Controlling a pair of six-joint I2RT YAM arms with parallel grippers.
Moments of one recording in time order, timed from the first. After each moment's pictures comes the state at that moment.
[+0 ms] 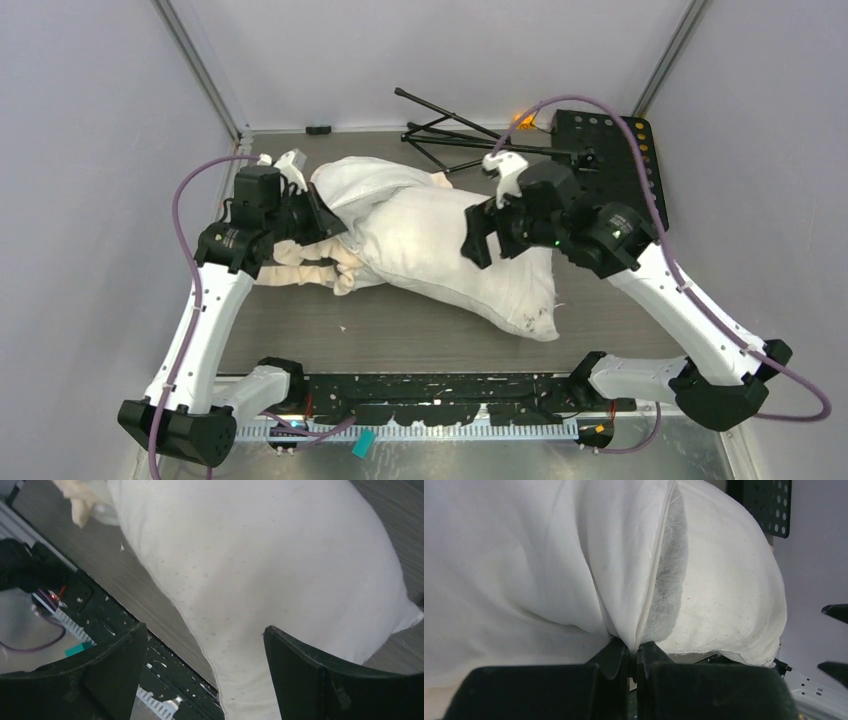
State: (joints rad) left arm -0.20 1.04 1.20 -0.82 0.31 -0.50; right arm 0.68 1.17 1.47 -0.98 -0.06 0.25
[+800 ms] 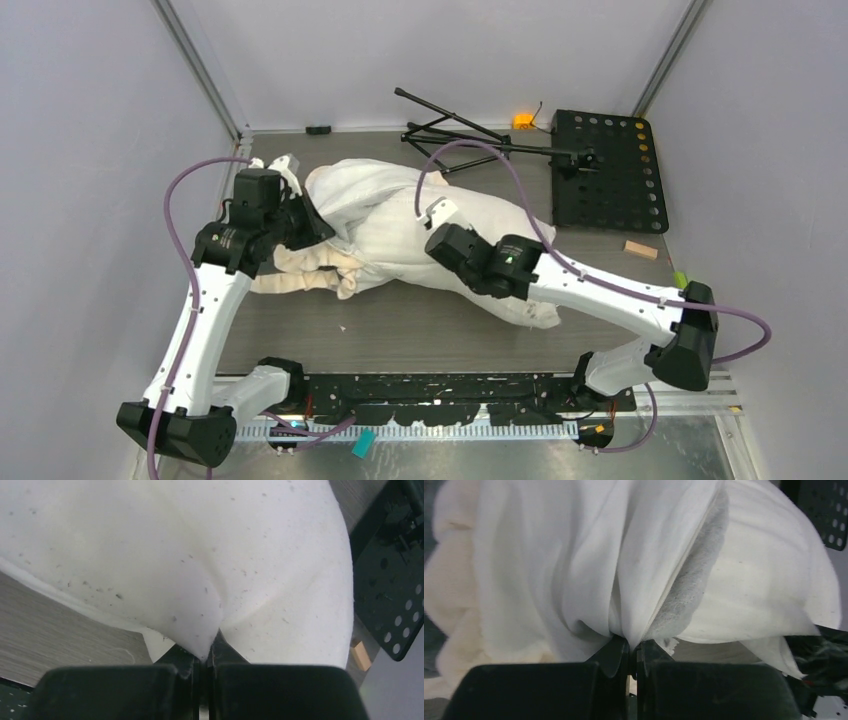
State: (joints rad) left arm -0.20 1.04 1.25 -0.91 0.21 -0.47; right arm 1.11 1.42 1.28 -0.85 0.63 0.18
